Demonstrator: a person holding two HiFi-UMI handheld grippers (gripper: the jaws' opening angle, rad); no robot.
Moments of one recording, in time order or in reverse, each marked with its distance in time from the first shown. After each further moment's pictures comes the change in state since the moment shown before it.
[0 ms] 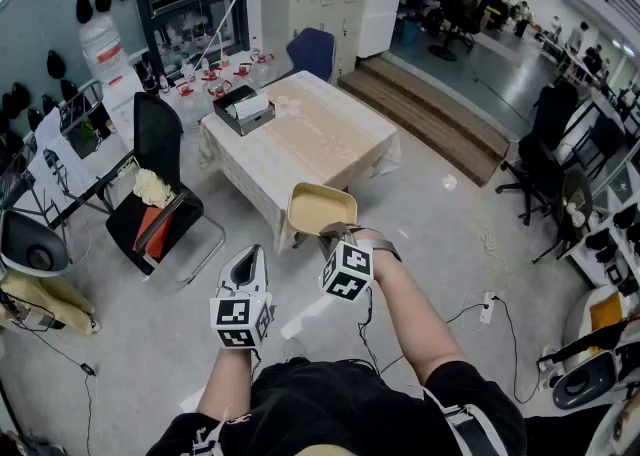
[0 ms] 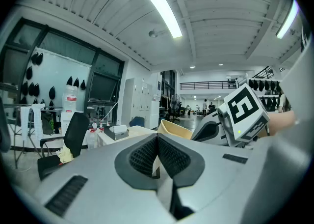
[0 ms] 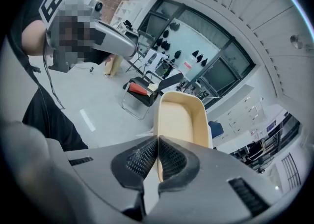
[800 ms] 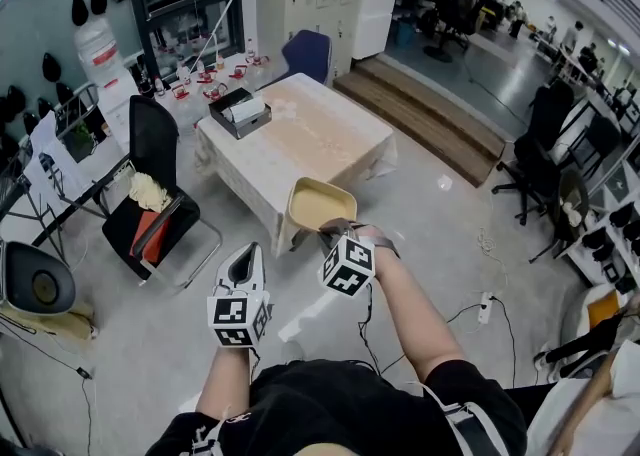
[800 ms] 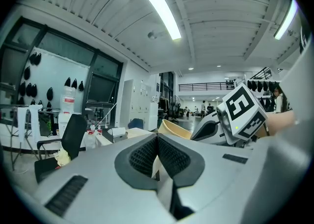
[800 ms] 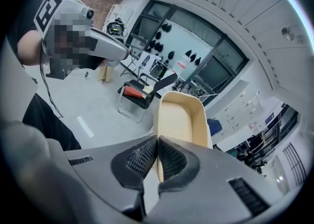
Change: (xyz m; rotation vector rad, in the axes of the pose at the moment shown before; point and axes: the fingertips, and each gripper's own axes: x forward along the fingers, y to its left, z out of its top) left arm 0.008 0.006 0.008 0.004 -0.017 -0.021; right arm 0.001 -0.018 0.004 0.076 -0.014 -0.021
